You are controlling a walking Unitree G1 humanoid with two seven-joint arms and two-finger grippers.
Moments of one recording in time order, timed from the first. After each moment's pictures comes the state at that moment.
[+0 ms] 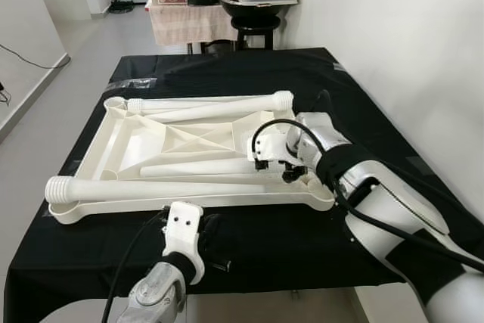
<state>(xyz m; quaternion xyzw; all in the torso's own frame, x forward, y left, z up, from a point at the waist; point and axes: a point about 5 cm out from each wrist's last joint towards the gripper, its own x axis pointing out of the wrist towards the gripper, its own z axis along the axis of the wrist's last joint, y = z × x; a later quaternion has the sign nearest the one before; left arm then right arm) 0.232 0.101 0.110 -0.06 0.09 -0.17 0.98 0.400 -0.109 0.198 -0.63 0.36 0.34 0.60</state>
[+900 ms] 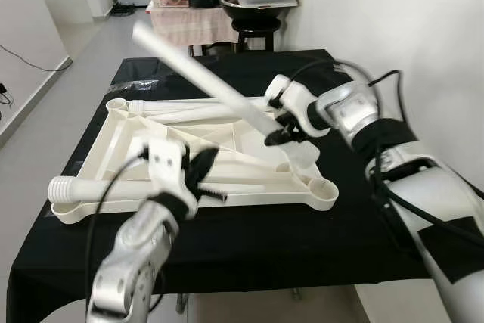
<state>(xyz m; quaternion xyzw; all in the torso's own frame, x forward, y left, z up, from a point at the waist) 0.273 0.114 0.226 -0.10 -0.14 -0.19 0.97 0.401 -0.134 0.259 -0.23 0.21 0.43 0.85</state>
